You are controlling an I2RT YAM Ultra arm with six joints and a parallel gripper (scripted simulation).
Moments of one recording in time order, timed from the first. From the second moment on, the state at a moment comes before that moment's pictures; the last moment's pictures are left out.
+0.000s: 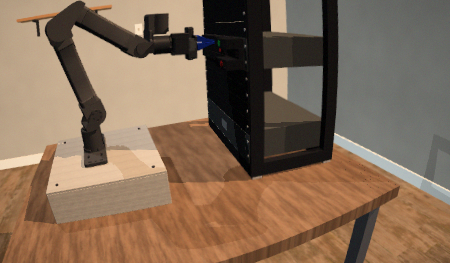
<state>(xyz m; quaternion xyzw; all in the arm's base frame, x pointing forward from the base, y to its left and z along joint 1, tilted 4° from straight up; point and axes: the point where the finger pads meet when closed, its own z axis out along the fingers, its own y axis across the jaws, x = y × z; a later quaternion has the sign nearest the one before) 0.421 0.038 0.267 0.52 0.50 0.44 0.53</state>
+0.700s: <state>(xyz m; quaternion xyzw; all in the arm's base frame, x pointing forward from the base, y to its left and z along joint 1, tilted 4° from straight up) 0.424 0.037 0.267 0.52 0.50 0.44 0.53</state>
